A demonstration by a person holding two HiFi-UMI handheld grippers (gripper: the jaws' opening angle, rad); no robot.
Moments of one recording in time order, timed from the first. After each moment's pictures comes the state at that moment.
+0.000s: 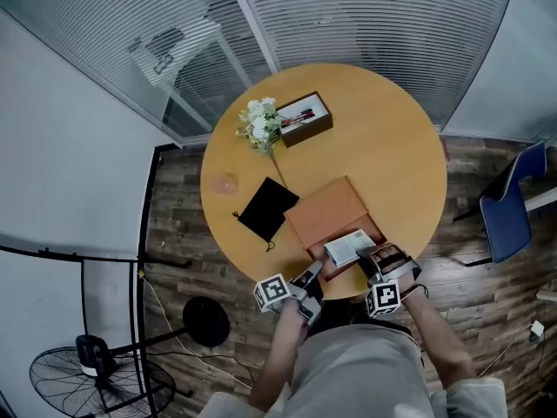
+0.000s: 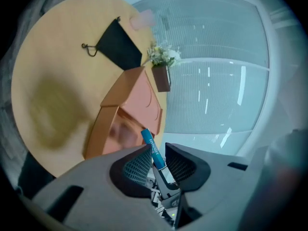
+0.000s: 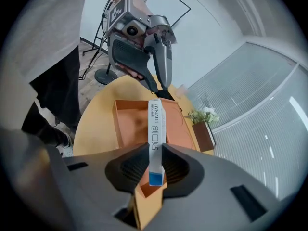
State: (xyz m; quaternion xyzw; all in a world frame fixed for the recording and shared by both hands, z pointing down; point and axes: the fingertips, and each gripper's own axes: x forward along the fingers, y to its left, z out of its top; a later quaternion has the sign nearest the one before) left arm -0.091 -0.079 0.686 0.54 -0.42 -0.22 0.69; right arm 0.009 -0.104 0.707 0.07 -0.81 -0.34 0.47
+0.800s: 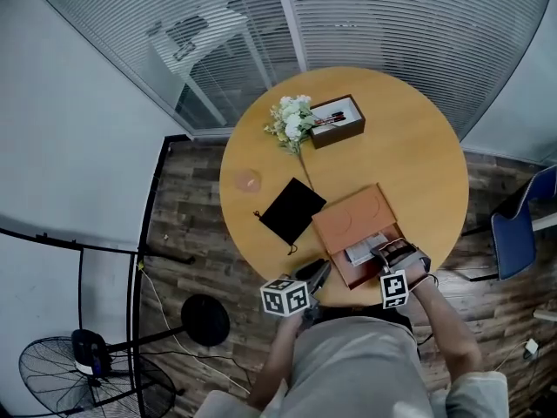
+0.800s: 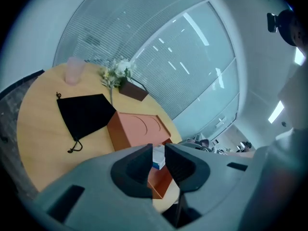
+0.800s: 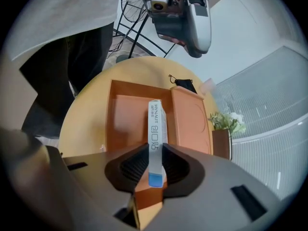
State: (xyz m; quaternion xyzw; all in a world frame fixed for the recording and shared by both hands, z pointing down) left arm -0.158 -0.090 0.662 0.74 -0.48 0.03 0.46; right arm -0.033 -0.124 0.759 -0.05 -0.75 -0.38 0.54
